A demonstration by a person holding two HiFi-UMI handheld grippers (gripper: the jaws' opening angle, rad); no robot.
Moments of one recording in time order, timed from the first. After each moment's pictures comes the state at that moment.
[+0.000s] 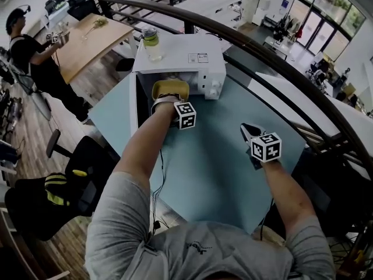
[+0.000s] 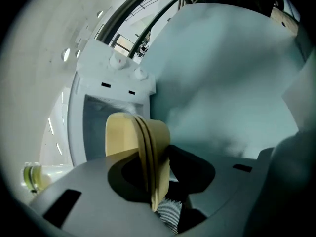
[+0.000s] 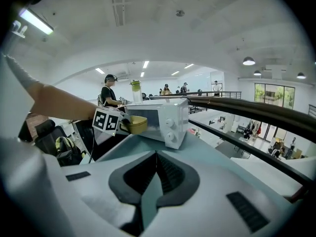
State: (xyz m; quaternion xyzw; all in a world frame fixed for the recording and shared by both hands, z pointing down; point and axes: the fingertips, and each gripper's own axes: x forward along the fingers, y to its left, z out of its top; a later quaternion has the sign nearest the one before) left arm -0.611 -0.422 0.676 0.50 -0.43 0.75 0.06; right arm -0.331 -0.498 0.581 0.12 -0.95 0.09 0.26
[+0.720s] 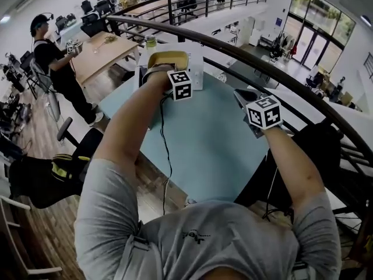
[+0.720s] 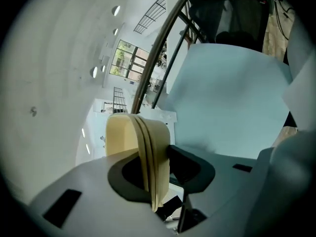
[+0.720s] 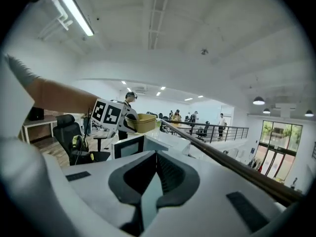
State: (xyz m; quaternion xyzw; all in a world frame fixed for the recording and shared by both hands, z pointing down) left arm -0.408 -0.342 0.404 0.46 -0.51 0.72 -0.04; right arm -0.171 -0.396 0.361 0.08 -0.98 -0.05 0.16
